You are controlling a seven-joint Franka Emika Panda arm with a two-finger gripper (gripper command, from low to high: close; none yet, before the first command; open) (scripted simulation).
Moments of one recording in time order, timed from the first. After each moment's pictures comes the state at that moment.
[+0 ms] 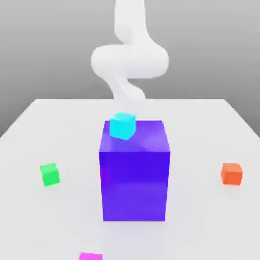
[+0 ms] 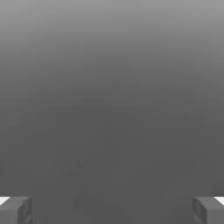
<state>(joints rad) 0.00 -0.71 -0.01 -2.30 0.00 2.33 0.79</state>
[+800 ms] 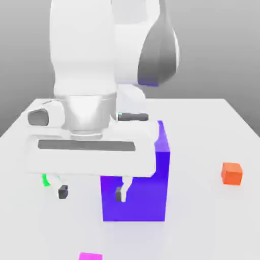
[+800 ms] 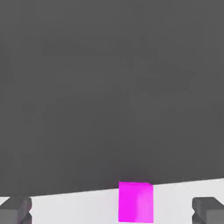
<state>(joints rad) -0.04 0.17 -0.09 -2.26 0.07 2.57 0.71</state>
